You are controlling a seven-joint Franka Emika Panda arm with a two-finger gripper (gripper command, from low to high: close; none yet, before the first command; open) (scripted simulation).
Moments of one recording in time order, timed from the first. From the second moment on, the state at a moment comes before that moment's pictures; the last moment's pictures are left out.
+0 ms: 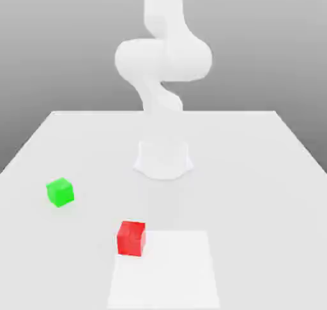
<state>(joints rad) -0.01 -0.73 -0.01 -2.36 0.00 2.35 0.80</state>
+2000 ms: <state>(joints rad) -0.69 -0.31 -0.39 -2.96 -0.26 2.66 0.83</state>
